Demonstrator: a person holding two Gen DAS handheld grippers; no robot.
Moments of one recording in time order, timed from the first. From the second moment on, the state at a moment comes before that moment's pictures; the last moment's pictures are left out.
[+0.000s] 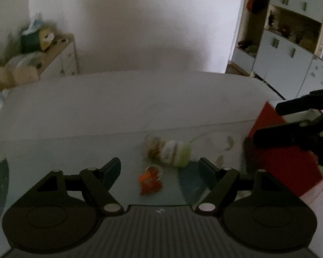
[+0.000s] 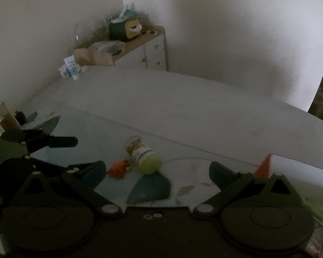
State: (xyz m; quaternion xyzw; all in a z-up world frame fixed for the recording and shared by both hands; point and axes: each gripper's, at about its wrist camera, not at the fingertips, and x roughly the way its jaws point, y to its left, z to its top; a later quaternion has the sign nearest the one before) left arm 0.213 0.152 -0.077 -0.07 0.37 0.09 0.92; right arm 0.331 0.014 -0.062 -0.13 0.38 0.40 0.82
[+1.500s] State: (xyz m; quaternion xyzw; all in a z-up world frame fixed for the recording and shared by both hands) left arm 0.241 0.170 -0.168 -0.07 0.38 0.09 0.92; right arm 0.380 0.138 -0.162 -0.27 0.44 0.43 0.74
